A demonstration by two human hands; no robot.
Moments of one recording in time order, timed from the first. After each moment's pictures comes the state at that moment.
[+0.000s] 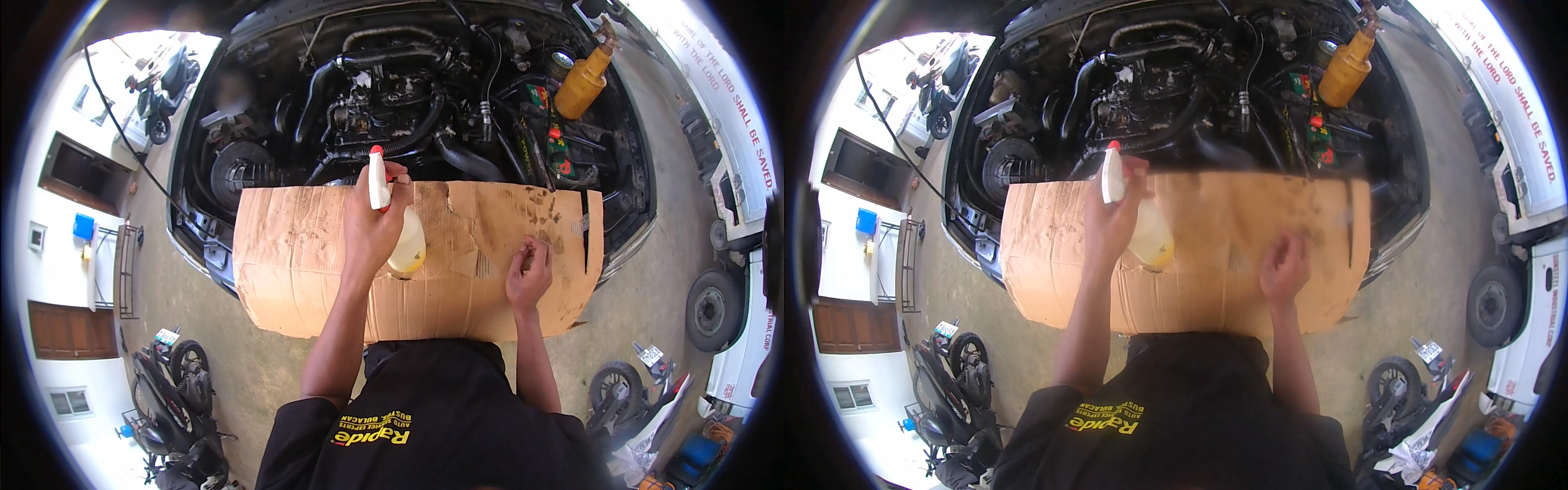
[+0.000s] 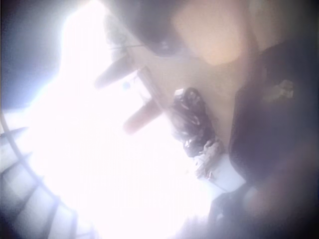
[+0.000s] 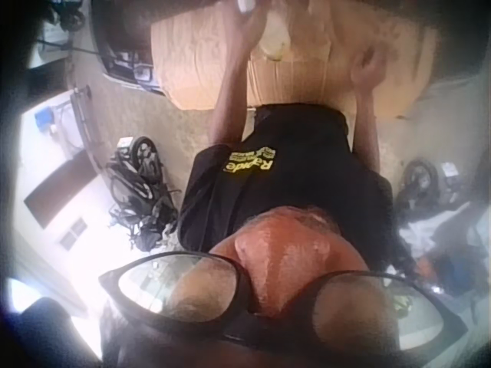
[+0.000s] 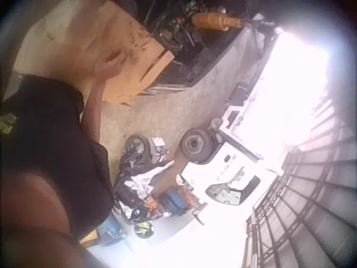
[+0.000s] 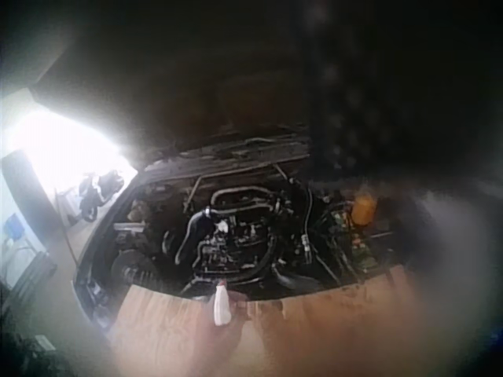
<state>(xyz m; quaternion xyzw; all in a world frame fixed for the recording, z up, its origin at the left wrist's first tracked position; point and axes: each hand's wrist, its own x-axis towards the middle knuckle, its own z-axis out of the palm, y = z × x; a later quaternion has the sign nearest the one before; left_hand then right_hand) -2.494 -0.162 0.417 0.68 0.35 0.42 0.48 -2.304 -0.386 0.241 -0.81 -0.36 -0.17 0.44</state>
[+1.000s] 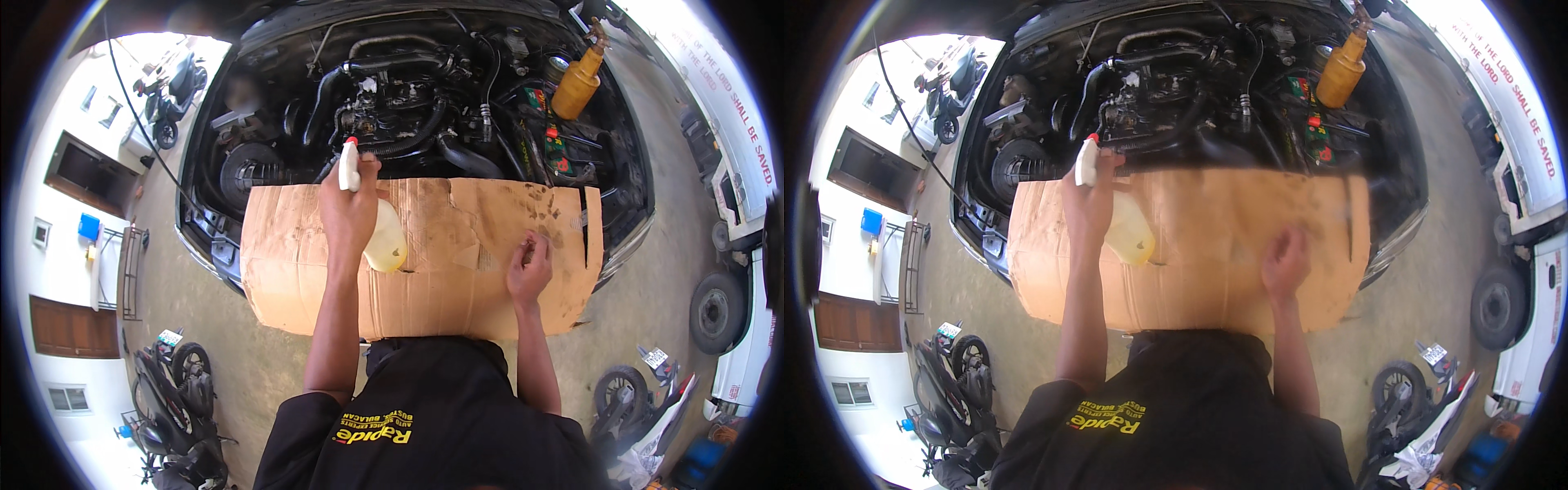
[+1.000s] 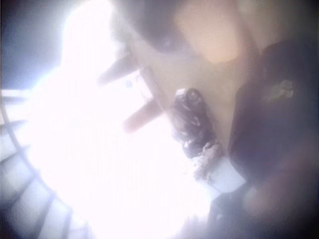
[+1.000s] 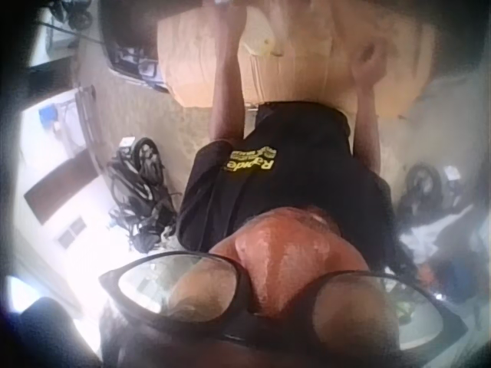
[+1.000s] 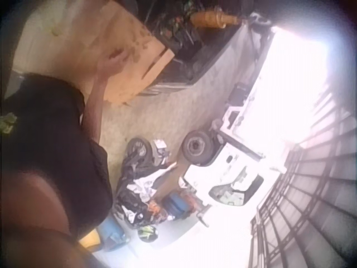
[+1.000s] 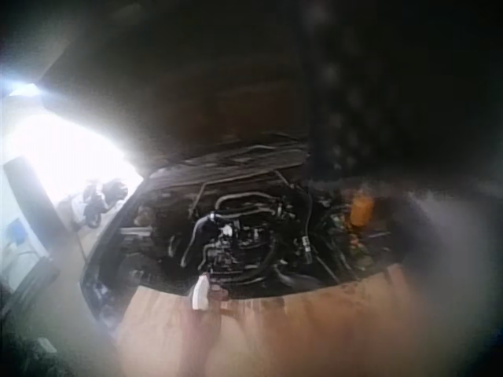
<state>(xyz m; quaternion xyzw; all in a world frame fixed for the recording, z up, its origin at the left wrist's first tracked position) -2.516 -0.155 0.439 0.64 0.41 0.47 0.45 -2.305 -0.387 0.235 -0.79 -0.35 -0.19 0.46</state>
